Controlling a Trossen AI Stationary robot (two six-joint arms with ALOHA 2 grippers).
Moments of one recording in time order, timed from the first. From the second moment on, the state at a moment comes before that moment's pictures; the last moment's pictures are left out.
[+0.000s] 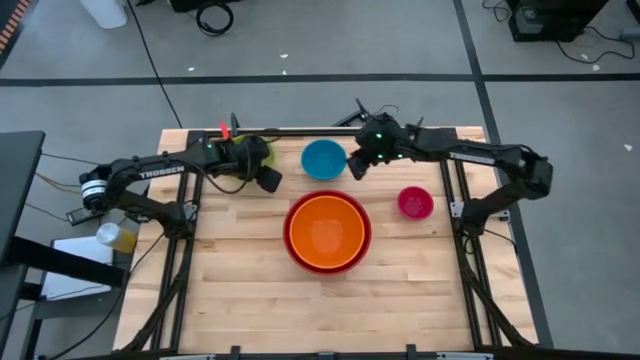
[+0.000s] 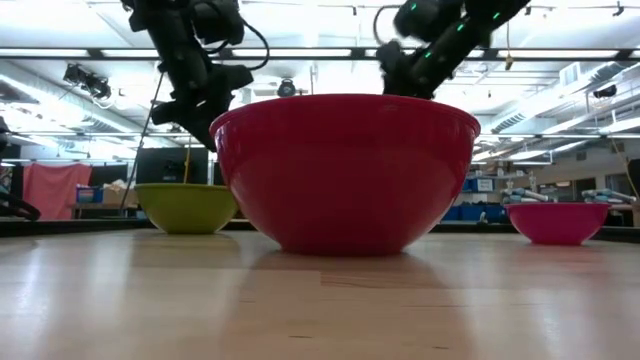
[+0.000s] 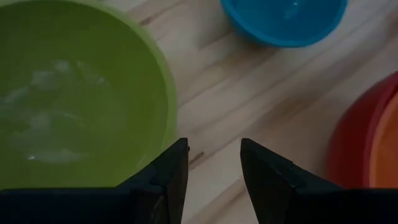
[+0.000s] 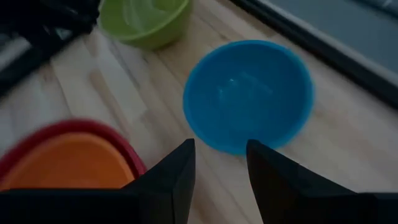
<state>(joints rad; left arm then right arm) 0.39 1.27 0.99 -0.75 -0.16 -0.59 -0.43 1.45 1.12 -0.42 -0.09 0.35</state>
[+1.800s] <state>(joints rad) 0.77 1.12 1.00 -0.98 0.00 -0.33 -0.40 2.52 2.17 -0.39 -0.23 0.69</state>
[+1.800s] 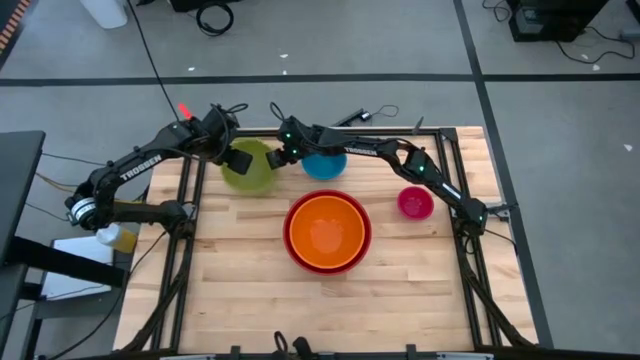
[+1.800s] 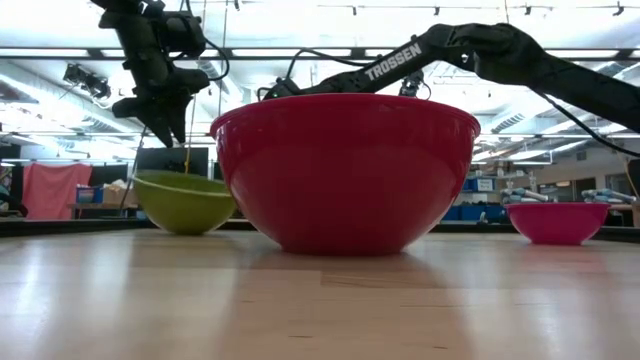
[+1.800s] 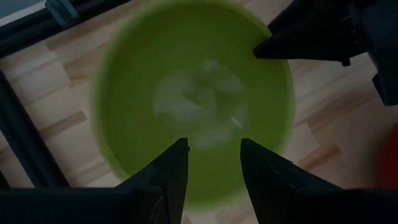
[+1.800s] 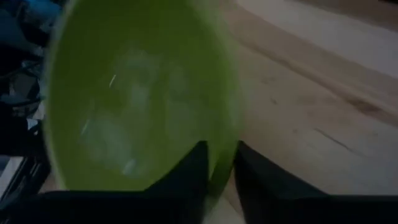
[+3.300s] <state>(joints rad) 0.59 0.91 1.00 -0.24 0.30 -0.16 -0.31 1.88 2.17 -1.53 0.12 0.37</state>
